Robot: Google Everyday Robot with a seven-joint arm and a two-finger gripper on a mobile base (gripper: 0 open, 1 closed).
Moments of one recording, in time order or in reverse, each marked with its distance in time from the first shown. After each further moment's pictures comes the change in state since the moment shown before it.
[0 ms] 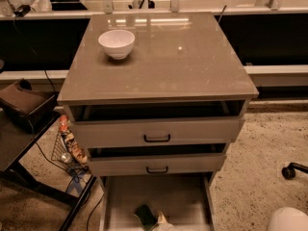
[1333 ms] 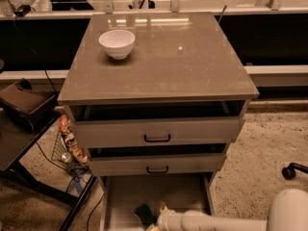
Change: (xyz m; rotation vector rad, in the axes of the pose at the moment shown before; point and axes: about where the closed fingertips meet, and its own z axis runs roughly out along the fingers) arm -0.043 -0.020 -0.024 -0.053 0.032 0.029
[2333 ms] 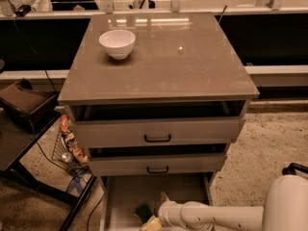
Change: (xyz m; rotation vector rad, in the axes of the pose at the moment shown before) arm -0.034 -0.026 -0.017 0.035 0.029 -0.053
